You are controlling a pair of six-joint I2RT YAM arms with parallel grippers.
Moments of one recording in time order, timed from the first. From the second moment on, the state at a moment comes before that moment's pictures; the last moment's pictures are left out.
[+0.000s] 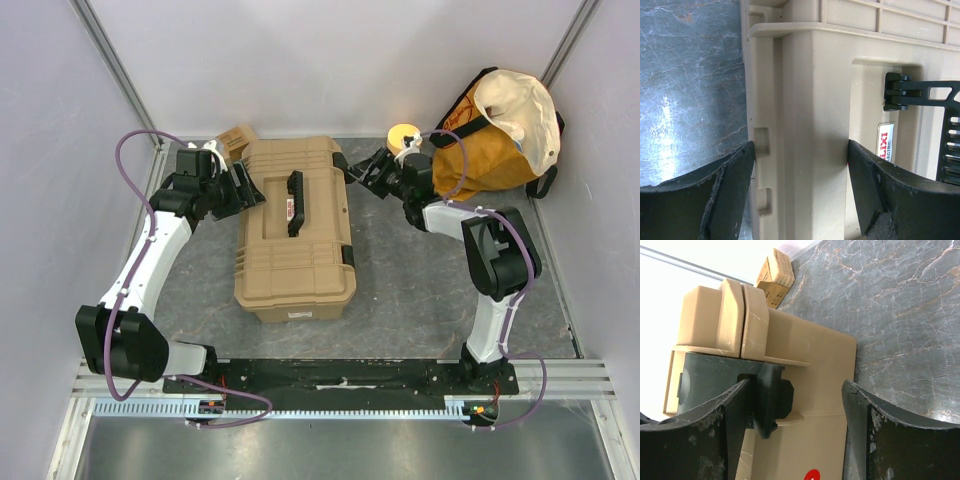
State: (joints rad) left arm -0.14 1.35 1.23 -0.63 0.21 -0.47; right arm 0.32 1.93 1.14 0.56 -0.33 0.91
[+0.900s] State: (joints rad) left arm -0.14 1.35 1.23 -0.62 0.21 -0.46; right arm 0.33 1.90 1.28 0.22 -0.19 0.72
